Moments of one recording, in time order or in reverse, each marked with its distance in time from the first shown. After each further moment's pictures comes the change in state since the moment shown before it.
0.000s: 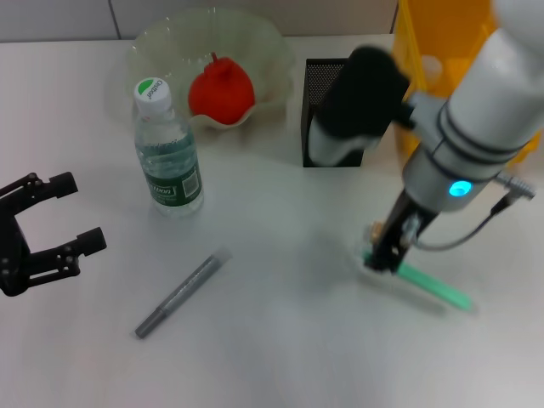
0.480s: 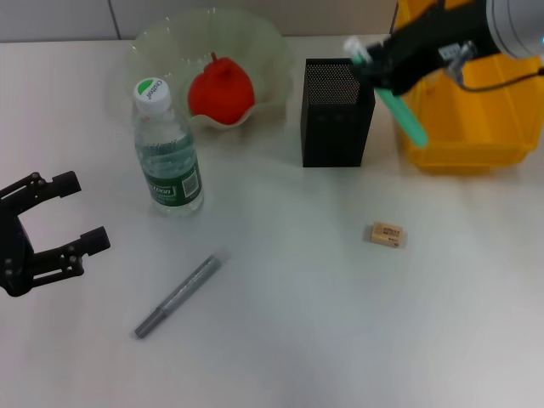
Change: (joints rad) left arm 0.000 -0.010 -0.010 -0.001 0.000 0.010 0.002; right arm -0.203 0.001 0.373 -0.450 0.094 0.161 -0.193
